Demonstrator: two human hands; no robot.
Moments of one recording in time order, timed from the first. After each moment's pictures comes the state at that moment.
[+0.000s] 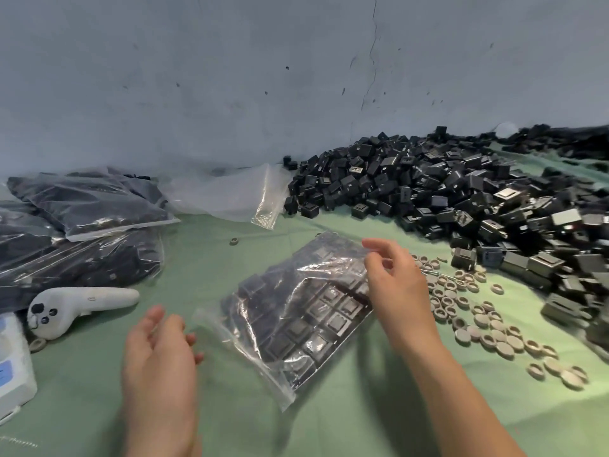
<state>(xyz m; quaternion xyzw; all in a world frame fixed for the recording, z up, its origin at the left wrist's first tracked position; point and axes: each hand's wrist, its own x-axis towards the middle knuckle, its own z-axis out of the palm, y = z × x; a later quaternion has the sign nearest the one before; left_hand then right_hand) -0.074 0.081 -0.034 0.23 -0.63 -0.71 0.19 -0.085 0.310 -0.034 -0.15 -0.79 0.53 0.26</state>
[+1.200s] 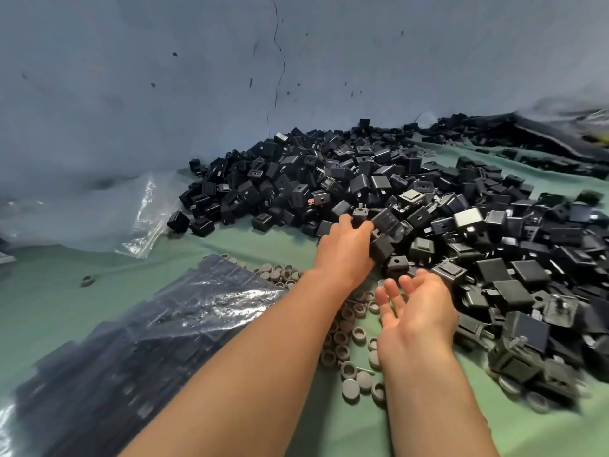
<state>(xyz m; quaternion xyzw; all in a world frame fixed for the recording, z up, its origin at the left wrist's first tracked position) -0.213 0.453 -0.068 -0.39 -0.90 -0.19 0.07 -0.092 0.468 -0.044 -0.43 -0.23 0.80 0.34</state>
